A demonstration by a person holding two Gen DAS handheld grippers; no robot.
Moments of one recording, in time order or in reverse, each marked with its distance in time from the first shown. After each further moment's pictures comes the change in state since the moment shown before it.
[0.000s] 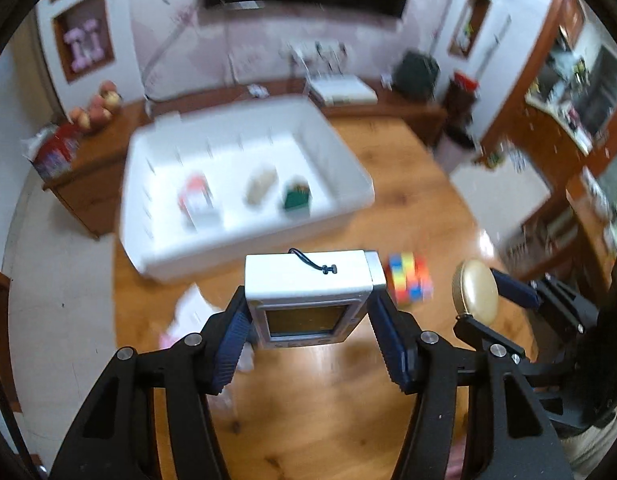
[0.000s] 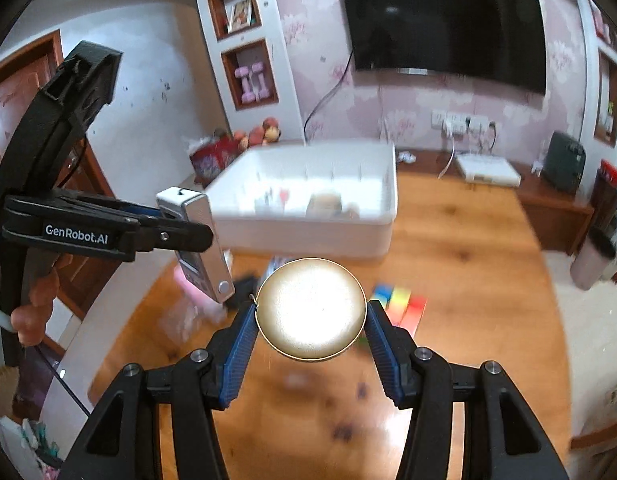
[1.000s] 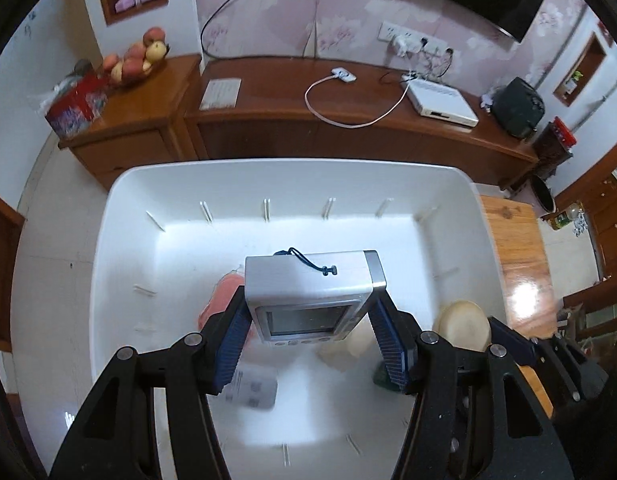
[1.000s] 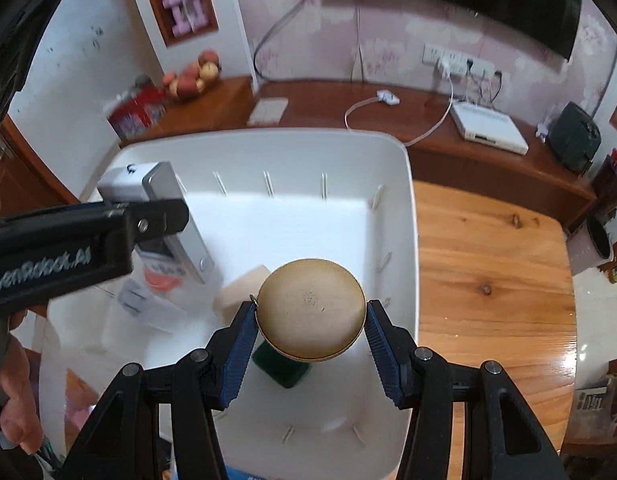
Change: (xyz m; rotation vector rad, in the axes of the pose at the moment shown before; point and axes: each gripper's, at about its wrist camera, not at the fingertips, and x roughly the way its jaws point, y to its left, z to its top) left arm 0.190 0.099 0.135 -0.257 0.143 0.152; right arm 0.255 -0.053 0.158 0.035 0.367 -0.139
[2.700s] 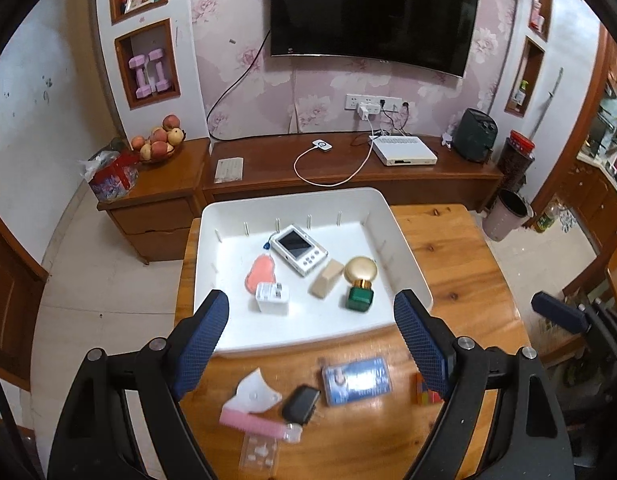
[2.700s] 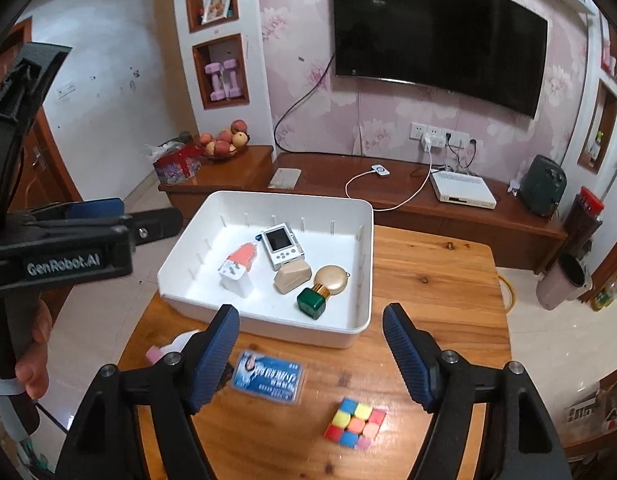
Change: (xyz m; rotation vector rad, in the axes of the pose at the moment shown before) left arm -0.202 -0.014 -0.121 0.141 -0.284 0.013; right arm -0.213 0.028 -0.113 -0.048 -0.289 -0.003
